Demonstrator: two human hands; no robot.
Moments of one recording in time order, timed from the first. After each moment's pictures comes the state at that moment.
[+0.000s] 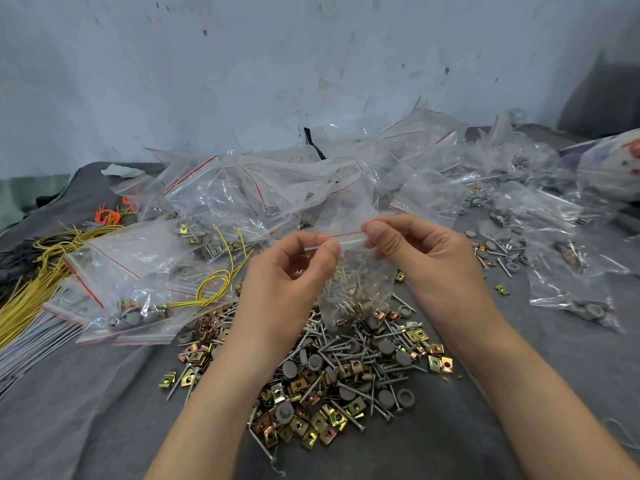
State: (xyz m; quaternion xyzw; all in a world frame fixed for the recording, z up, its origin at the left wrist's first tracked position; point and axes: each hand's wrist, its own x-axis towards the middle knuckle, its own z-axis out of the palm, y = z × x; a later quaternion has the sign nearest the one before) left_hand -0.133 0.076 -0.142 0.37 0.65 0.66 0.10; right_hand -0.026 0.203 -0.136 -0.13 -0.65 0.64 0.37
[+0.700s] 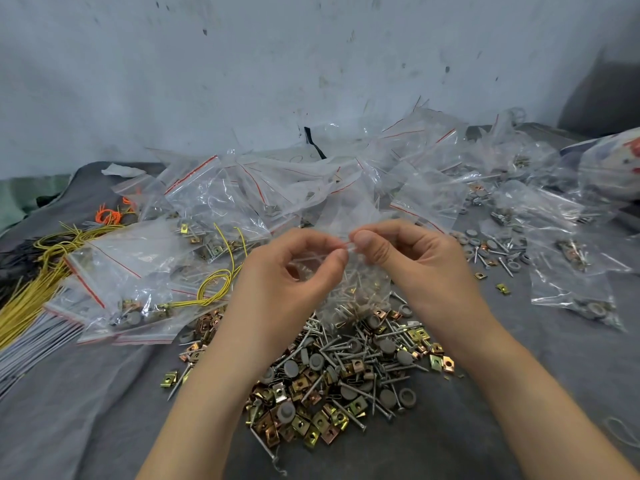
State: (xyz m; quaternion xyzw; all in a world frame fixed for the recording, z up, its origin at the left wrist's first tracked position) left_hand -0.133 0.064 -0.132 0.44 0.70 0.56 0.02; right_hand -0.029 0.199 -0.141 -0.10 -0.69 0.62 0.35
